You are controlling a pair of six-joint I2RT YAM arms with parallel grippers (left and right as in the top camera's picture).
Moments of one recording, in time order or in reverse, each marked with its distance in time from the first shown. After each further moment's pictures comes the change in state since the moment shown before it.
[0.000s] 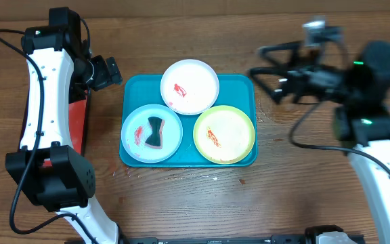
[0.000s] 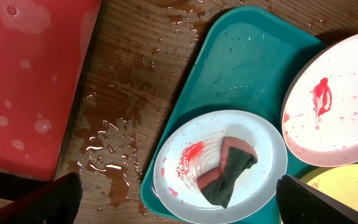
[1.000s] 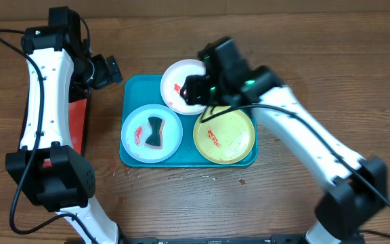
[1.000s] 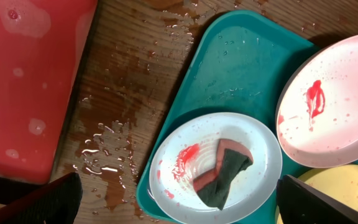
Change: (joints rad) left arm 0.000 0.000 0.000 0.011 0.013 -0.004; right arm 0.478 0.528 0.460 -0.779 0.822 0.127
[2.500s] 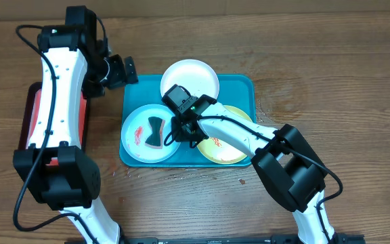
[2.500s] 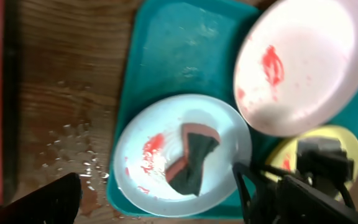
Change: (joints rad) left arm -0.074 0.000 -0.028 0.018 0.121 0.091; right arm 0.169 0.332 -0.056 0.024 0.198 0.127
